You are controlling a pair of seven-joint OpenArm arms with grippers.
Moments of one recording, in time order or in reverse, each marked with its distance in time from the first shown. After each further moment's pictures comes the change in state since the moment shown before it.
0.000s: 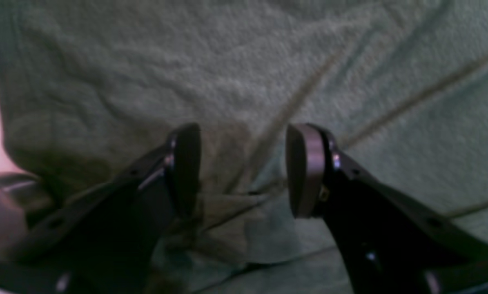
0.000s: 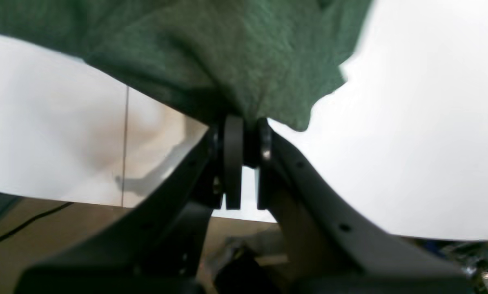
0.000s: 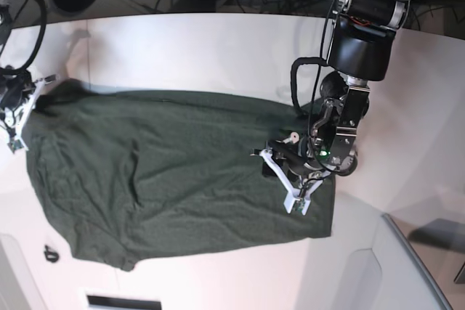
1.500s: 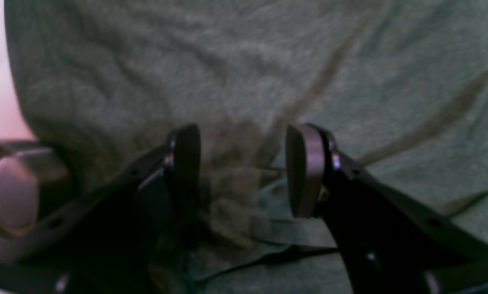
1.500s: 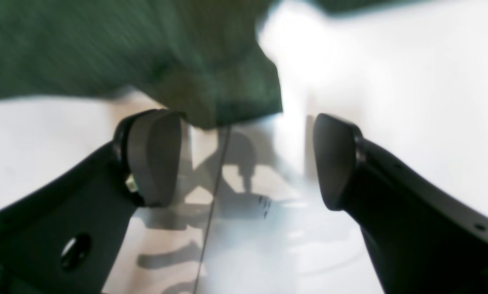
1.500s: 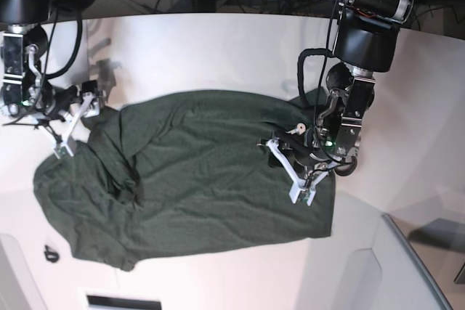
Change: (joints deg) left arm 2.4 -1.9 0.2 1.8 0.1 0.2 0.3; right arm 9.2 -3.5 -12.3 -26.6 -0.2 -6.4 18.8
